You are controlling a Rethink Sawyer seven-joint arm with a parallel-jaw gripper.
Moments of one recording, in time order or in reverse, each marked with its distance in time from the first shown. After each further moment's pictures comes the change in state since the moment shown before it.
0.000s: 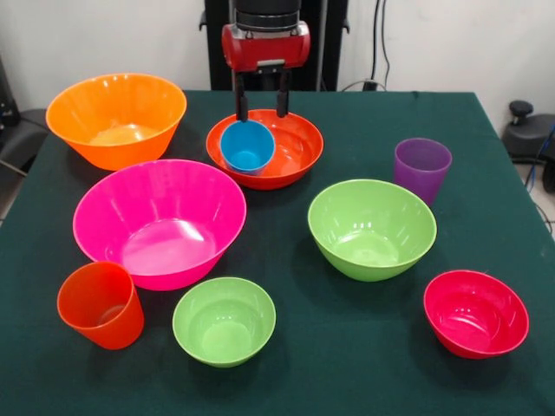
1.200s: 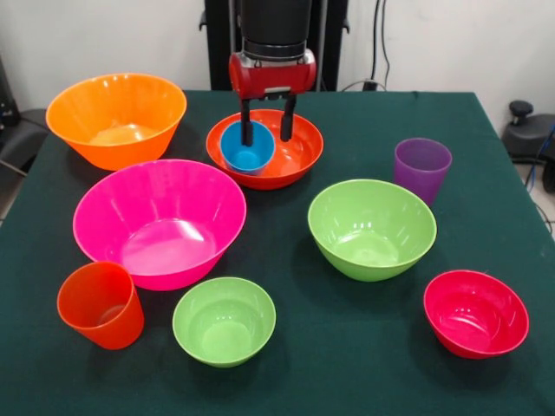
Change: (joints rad) arm 0.093 0.091 -0.081 -0.092 -0.056 -0.017 0.000
